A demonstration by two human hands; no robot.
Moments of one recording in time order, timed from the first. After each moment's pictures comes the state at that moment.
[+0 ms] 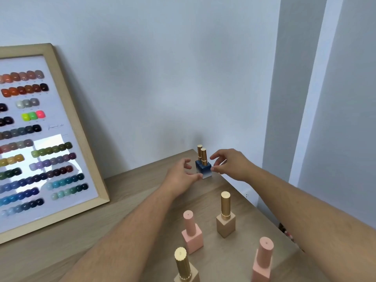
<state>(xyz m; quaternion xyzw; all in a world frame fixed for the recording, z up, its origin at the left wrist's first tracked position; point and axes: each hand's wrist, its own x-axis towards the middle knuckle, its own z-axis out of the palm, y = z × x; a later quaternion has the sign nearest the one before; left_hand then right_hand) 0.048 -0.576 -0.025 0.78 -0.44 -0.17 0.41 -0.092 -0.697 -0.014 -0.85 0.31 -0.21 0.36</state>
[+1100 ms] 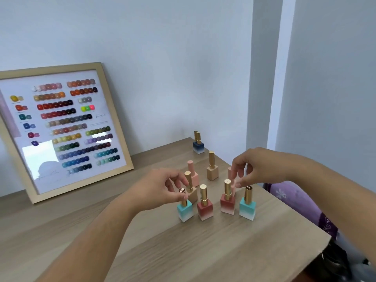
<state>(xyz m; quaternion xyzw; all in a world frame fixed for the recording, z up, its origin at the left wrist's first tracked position) -0.057 -0.332 0.055 0.74 -0.61 -0.16 0.24 -0.275 -0.501 0.078 -0.95 0.25 -0.03 0.20</state>
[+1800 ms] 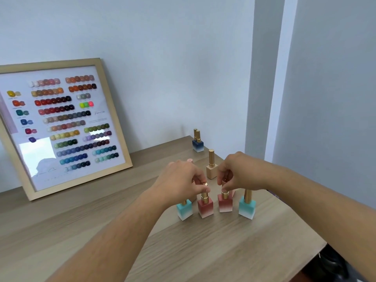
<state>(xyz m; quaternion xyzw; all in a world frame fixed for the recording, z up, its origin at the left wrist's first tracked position) -0.094 -0.368 0.052 0.73 -0.66 -0.02 0.16 -0.241 -0.478 0.065 -0.95 0.25 -0.03 0.17</state>
